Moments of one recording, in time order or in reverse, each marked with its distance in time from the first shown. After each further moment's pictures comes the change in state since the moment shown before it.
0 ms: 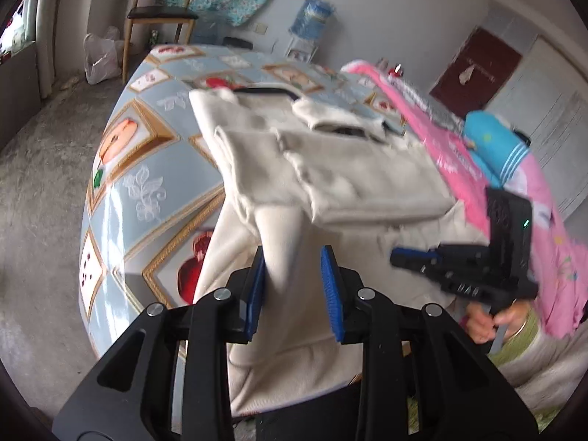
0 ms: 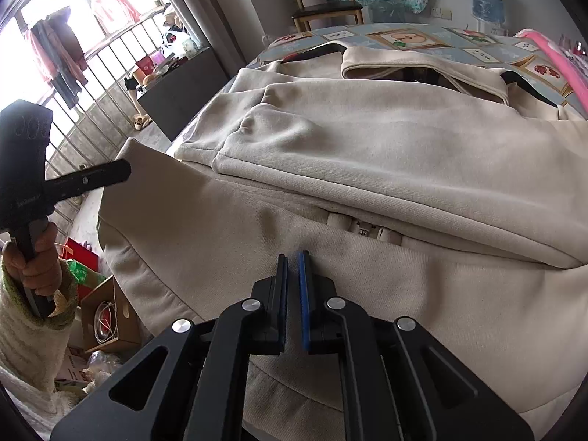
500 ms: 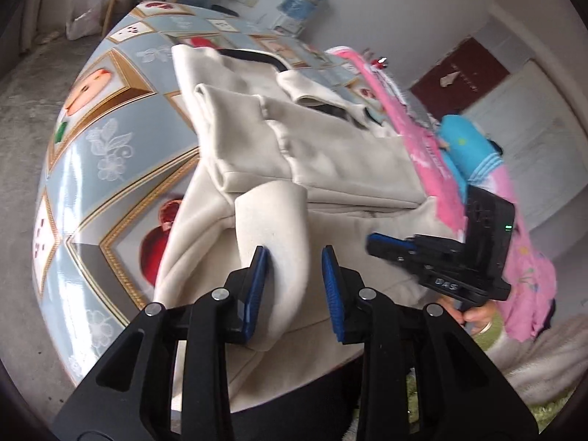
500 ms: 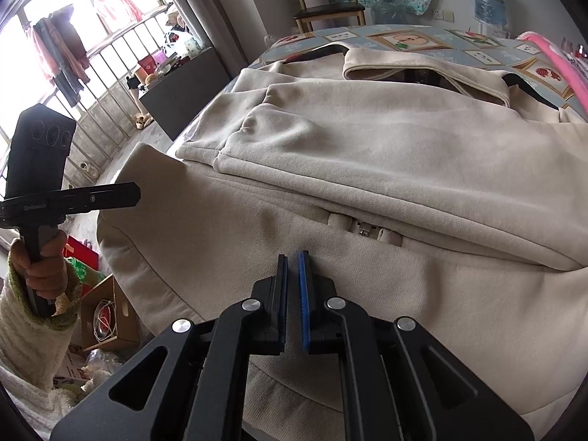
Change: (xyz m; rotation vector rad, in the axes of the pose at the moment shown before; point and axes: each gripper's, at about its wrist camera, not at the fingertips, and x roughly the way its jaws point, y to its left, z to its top) left arm 0.019 0.025 -0.004 -0.103 0.077 -0.138; right arm -0.001 0.000 -0.001 -0.006 -0.003 0.005
